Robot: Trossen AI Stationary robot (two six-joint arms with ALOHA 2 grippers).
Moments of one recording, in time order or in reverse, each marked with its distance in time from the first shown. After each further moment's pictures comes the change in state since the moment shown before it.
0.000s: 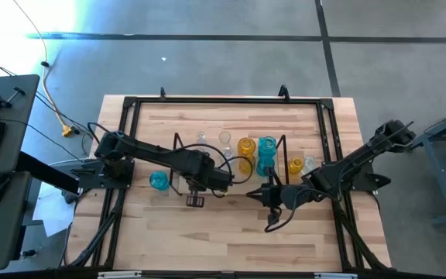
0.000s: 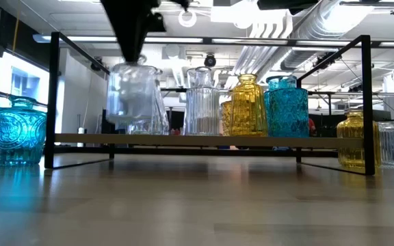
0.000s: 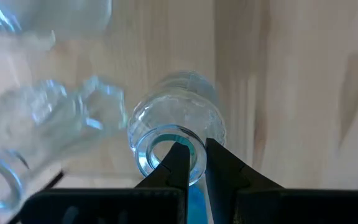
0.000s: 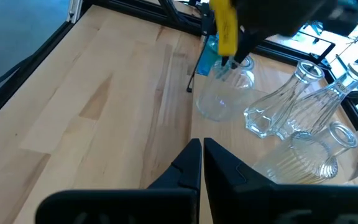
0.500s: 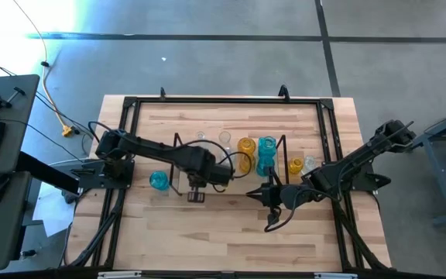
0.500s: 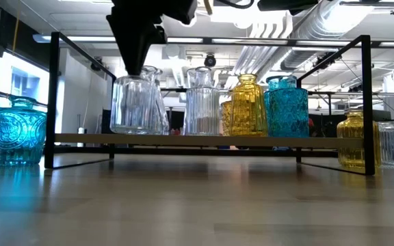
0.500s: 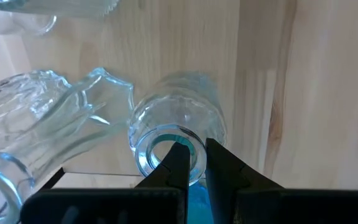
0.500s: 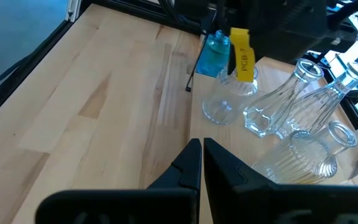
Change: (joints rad) left arm 0.041 -0.002 -0.065 0.032 0.011 0.016; right arm 0.000 0.000 0.000 -0.003 0.000 0.000
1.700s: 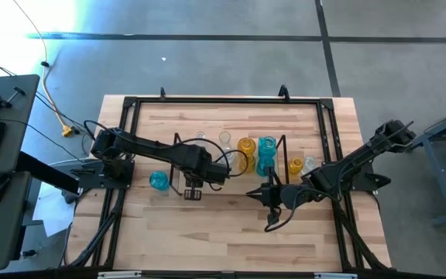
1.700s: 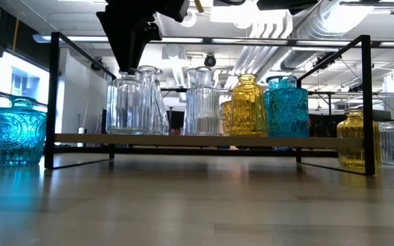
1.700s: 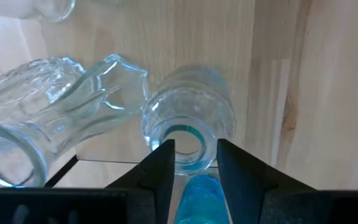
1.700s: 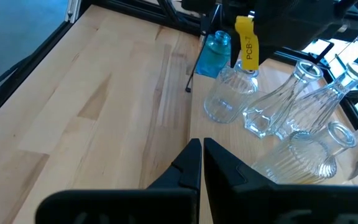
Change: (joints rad) left arm 0.001 -0.045 -0.042 -0.008 -0.038 0.002; right arm 0.000 0.000 0.000 0.004 0.001 0.000
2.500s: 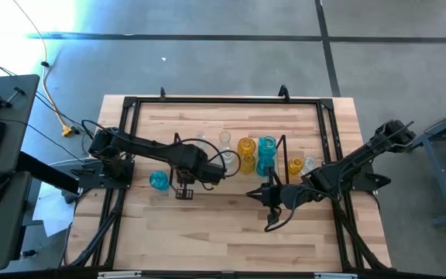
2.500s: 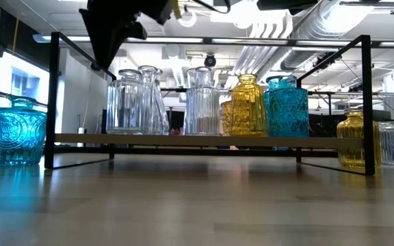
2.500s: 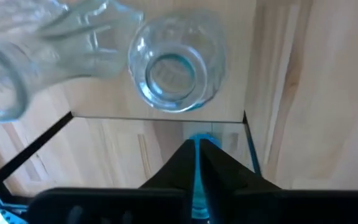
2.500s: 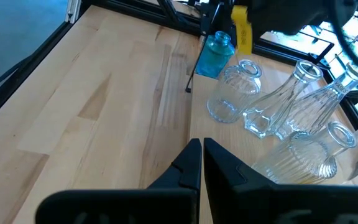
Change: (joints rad) left arm -0.005 -0.023 -0.012 -0.141 0.028 -0.029; right arm 0.000 0.000 0.000 0.000 0.000 0.000
